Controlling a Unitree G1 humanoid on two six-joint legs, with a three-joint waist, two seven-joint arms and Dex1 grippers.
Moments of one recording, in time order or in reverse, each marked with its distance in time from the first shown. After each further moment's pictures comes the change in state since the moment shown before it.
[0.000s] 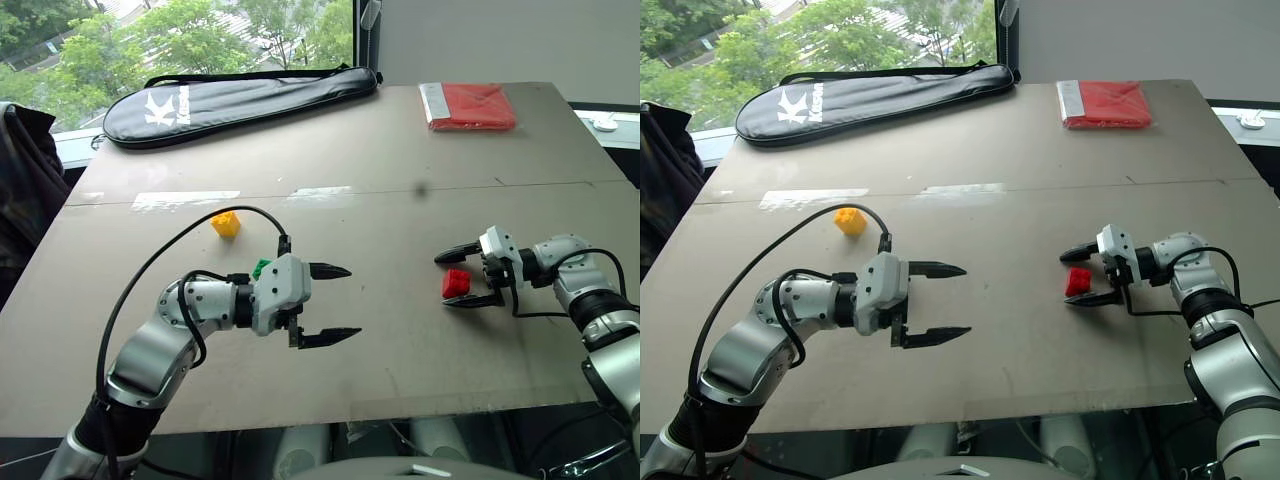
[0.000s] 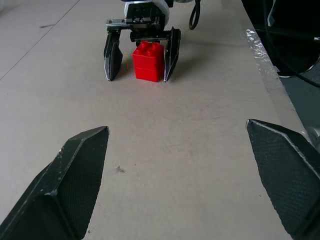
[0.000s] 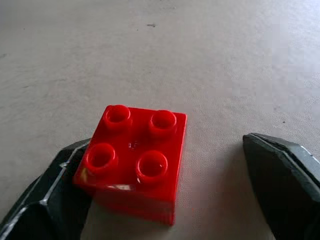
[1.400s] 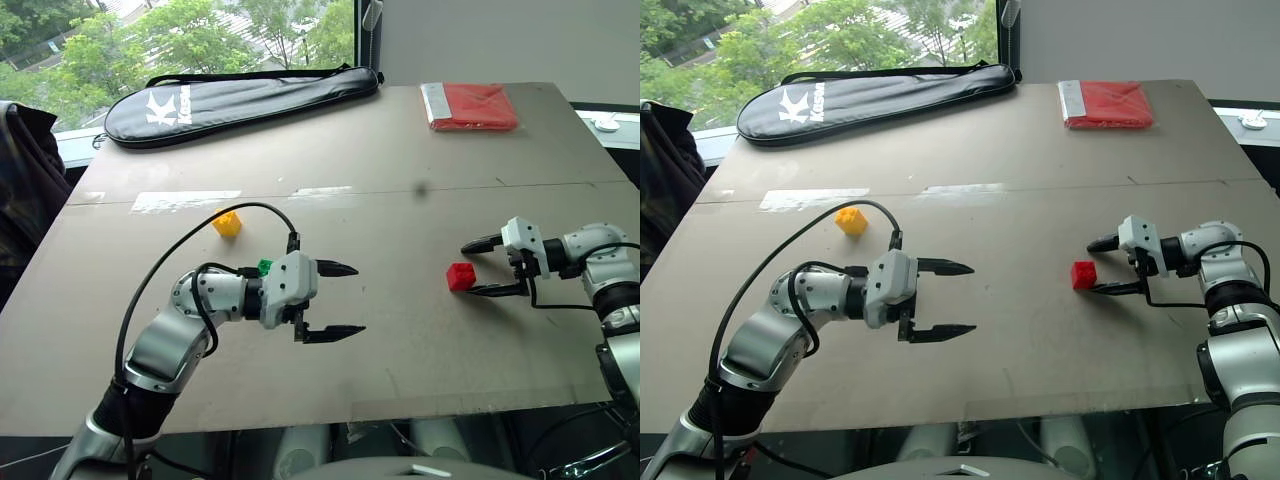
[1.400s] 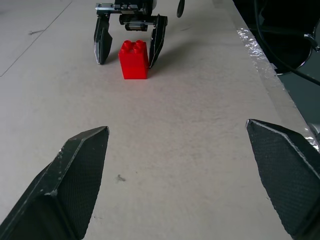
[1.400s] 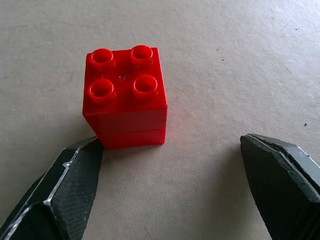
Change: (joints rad) left arm -0.074 -0.040 -0.044 0.090 0.035 -0.056 -0.058; right arm -0.035 -0.048 -0.213 0.069 -0.245 0.006 0.001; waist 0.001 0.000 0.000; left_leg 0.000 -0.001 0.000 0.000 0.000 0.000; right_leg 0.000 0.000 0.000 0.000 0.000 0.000
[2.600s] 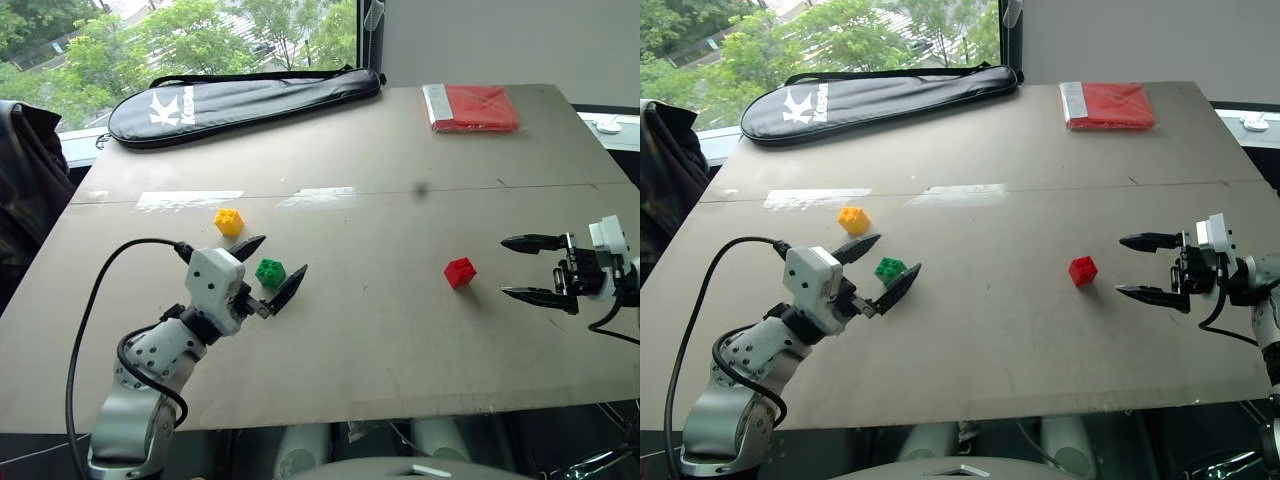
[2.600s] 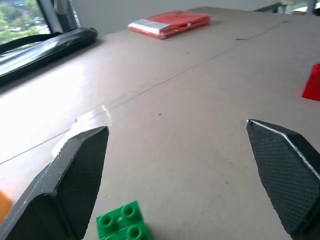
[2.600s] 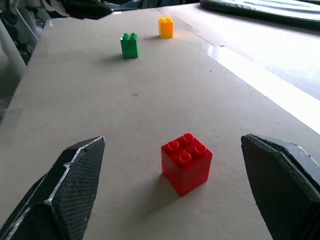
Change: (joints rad) left arm 0.437 -0.245 0.354 -0.201 0.096 -0.035 0.570; right arm 0.492 -0.172 -0.308 -0.691 0.483 0.397 0.006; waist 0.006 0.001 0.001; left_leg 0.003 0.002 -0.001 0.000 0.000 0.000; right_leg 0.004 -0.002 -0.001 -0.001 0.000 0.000
